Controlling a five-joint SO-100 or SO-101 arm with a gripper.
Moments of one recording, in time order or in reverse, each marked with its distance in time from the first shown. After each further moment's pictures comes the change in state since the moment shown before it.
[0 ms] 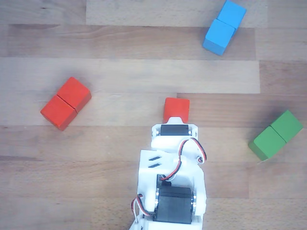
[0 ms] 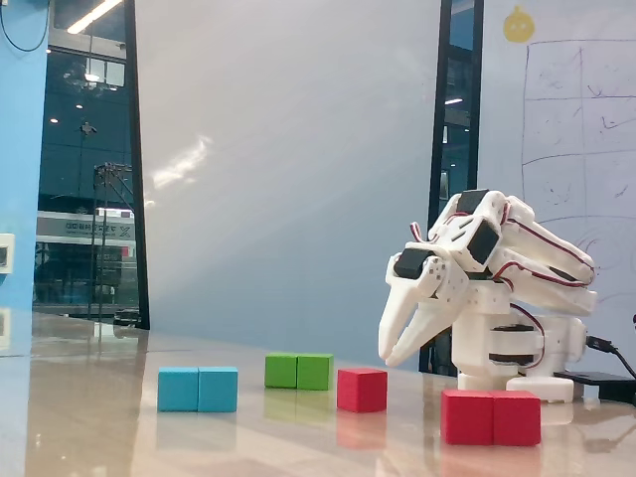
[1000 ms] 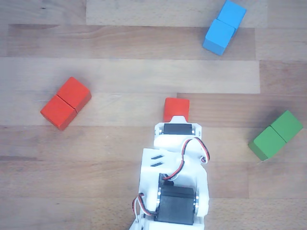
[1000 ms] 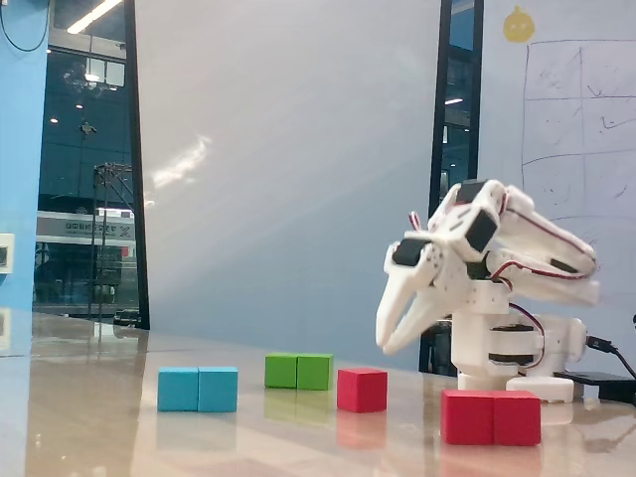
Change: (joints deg) arm 1.9 -6.0 -6.7 0.3 -0.4
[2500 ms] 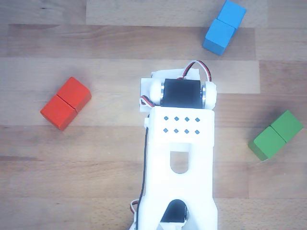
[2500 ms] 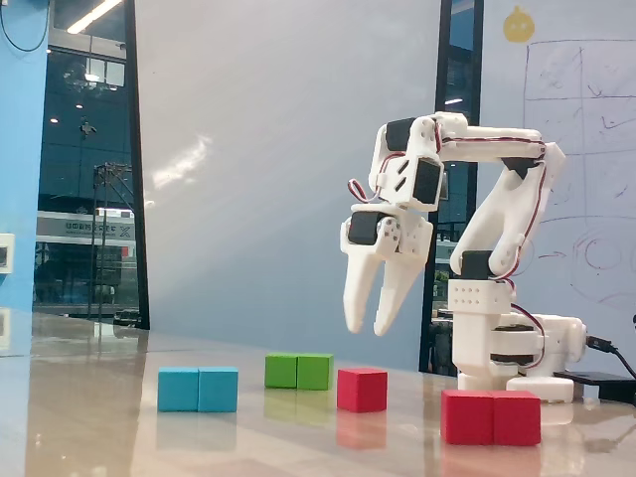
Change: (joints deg) arm -3.5 -64.5 -38.3 0.0 -0.3
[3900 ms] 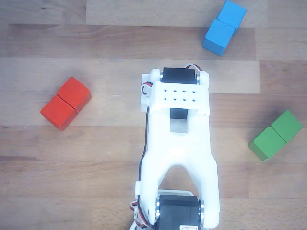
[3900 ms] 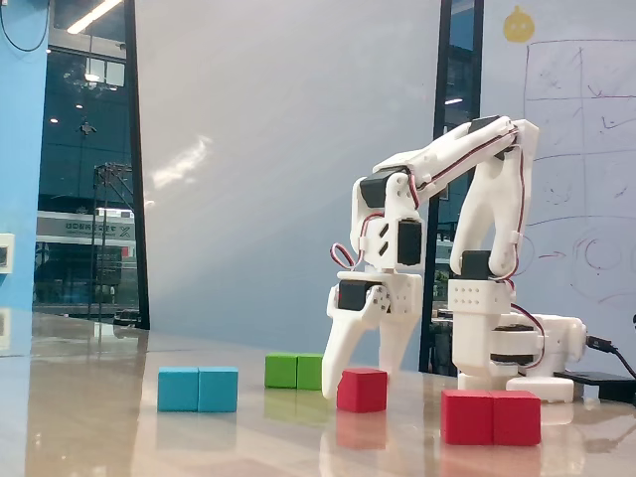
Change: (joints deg) arm 0.0 -20.1 5.0 -14.8 0.0
